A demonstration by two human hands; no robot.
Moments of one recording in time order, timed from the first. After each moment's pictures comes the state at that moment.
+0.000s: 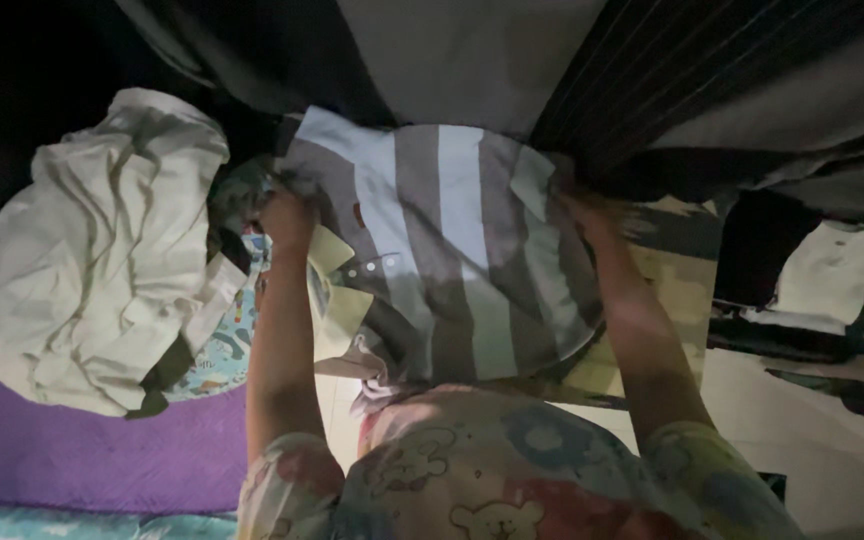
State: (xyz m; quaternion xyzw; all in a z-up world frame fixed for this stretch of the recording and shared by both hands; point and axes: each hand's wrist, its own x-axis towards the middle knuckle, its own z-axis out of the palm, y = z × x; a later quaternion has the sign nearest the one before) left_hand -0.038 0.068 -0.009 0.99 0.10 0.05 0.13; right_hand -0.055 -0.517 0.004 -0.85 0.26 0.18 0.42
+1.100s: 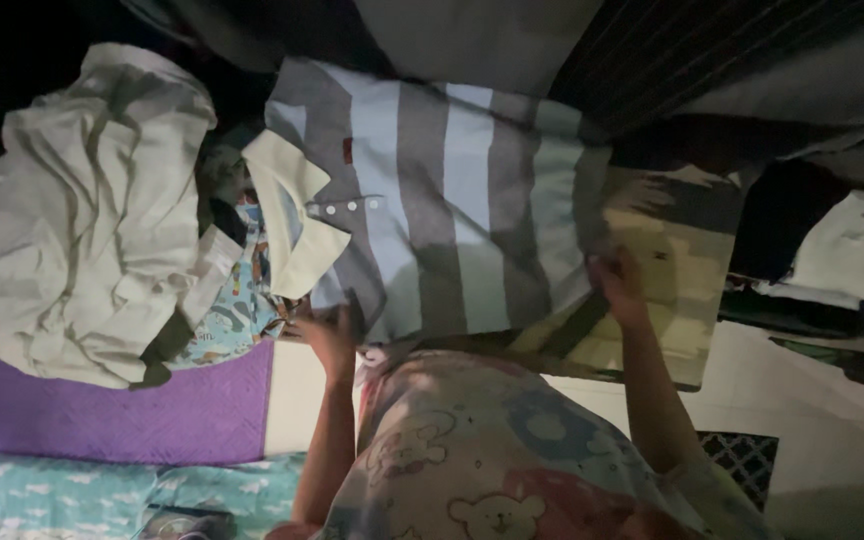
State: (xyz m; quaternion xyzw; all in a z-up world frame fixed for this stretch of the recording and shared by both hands) left_hand -0.332 0.003 -0.001 0.89 0.22 0.13 0.39; right_hand -0.276 -0.540 0.006 -0.81 0.17 0.06 0.55
